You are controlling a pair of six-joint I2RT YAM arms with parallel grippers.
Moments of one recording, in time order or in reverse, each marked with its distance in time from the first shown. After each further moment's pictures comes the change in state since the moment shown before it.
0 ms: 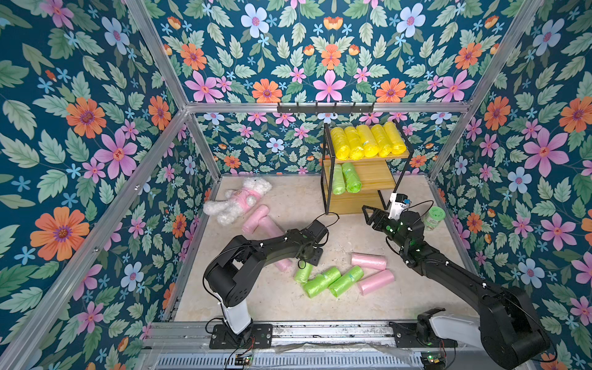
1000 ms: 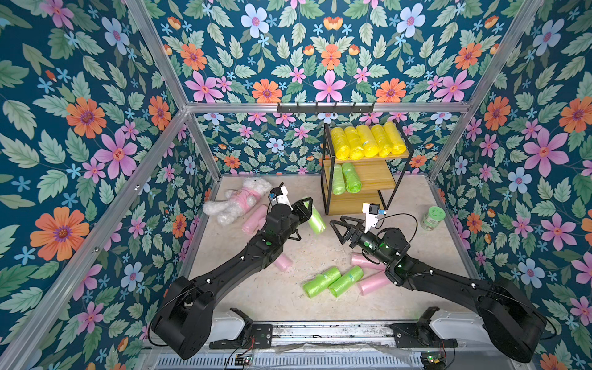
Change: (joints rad) left arm 0.180 -0.447 -0.230 0.883 0.022 -0.689; right arm 0.391 0.048 -0.066 0.434 0.002 0.032
